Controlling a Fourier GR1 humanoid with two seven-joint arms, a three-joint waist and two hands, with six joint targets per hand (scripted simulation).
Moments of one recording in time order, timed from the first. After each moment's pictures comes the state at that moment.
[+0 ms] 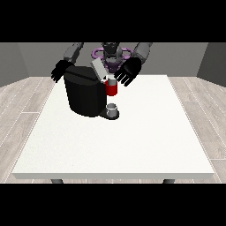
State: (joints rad) left arm -1.16 0.44 0.11 -0.62 -0.67 -0.16 -0.14; right arm -0.31 -0.04 -0.06 -1.37 -0.03 -0.17 -0.07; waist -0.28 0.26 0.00
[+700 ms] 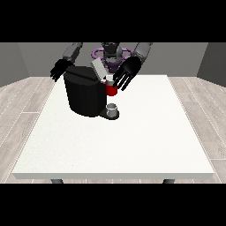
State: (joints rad) left arm -1.16 0.45 0.07 -0.62 -0.73 -0.18 -0.17; right arm -0.32 -0.05 -0.06 -1.38 -0.04 -0.16 -0.06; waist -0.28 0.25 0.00
